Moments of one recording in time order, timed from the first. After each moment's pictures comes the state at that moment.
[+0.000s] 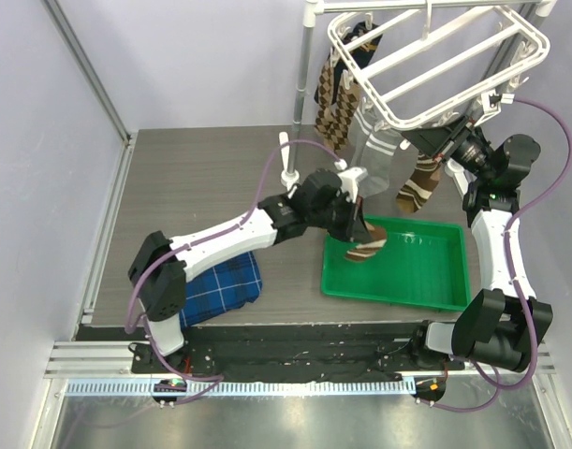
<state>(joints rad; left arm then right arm) -0.94 1.78 1.54 -0.26 0.33 -0.58 -0.29 1.28 1.09 0.50 -1.04 0.89</state>
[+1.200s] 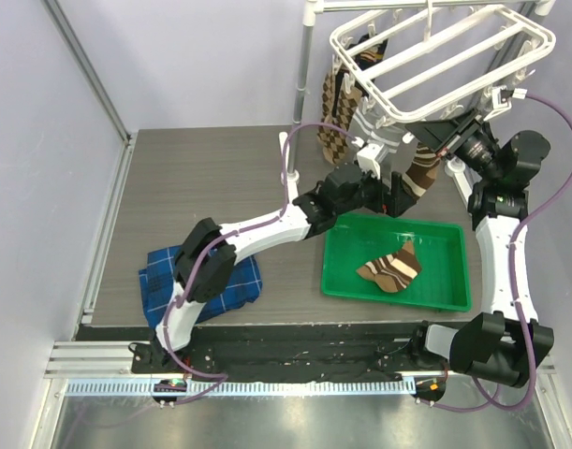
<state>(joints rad) -0.98 2.08 1.74 0.23 0.11 -0.52 -0.28 1.20 1.16 0.31 -0.96 1.00</state>
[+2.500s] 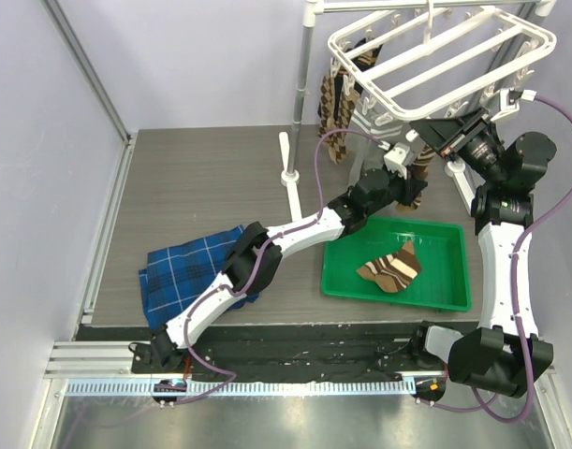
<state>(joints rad) -1.00 2.58 2.27 0.36 -0.01 -0.39 -0.28 1.14 1.19 0.20 -0.88 1.05</state>
